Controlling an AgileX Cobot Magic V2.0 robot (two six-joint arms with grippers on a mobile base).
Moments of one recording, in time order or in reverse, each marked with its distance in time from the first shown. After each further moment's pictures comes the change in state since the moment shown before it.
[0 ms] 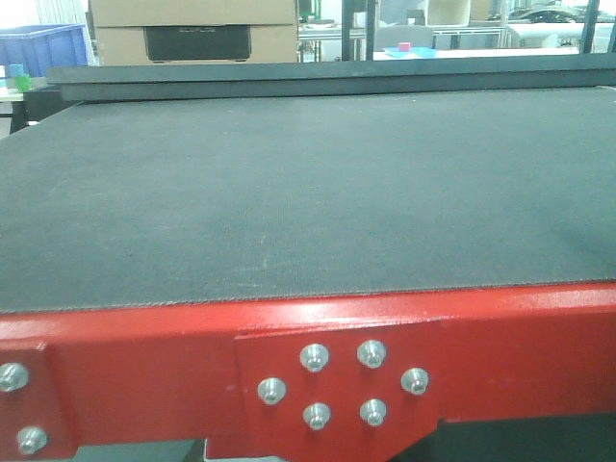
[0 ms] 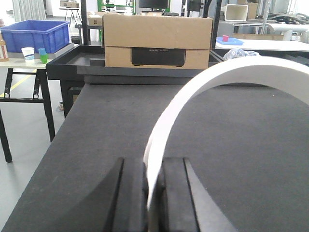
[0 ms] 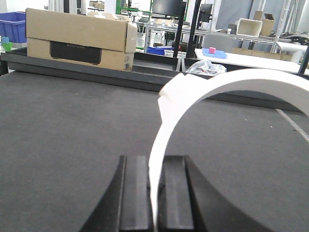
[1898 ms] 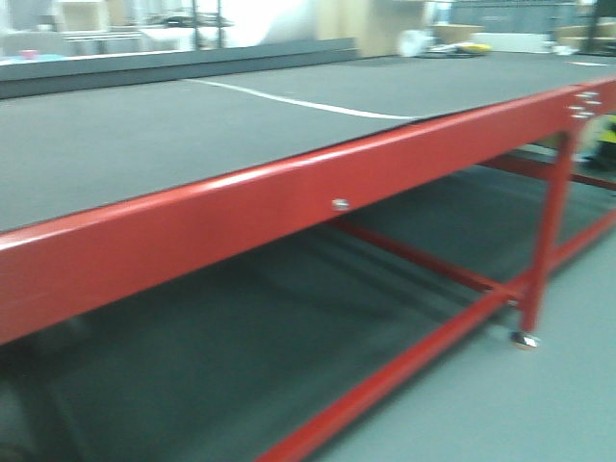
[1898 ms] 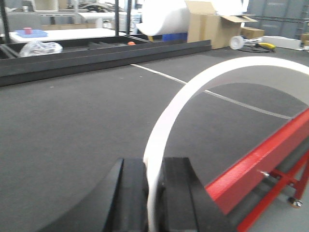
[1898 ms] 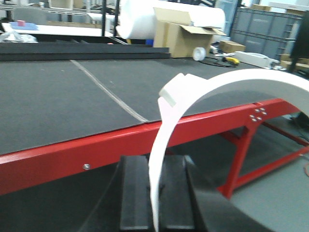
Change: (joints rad) left arm 0.000 0.000 0.000 0.000 0.002 0.000; right arm 0.000 0.000 0.000 0.000 0.000 0.000
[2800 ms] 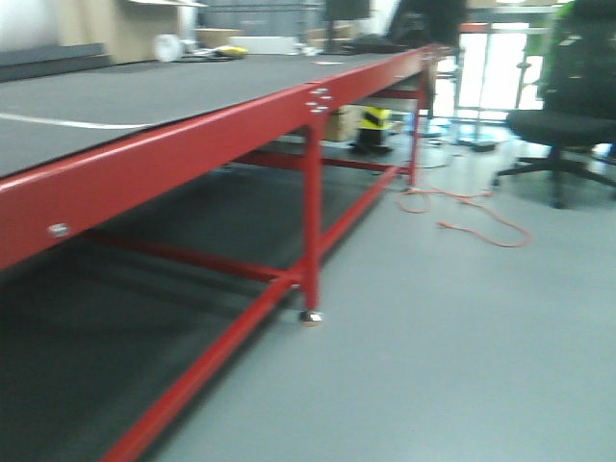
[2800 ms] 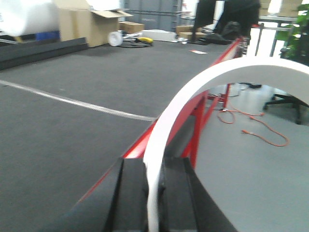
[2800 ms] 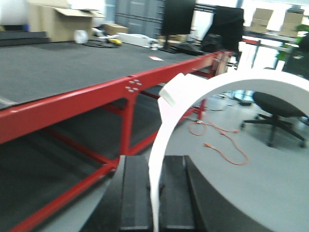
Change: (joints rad) left arm 0.000 0.000 0.000 0.000 0.000 0.000; right arm 0.000 0.000 0.000 0.000 0.000 0.000
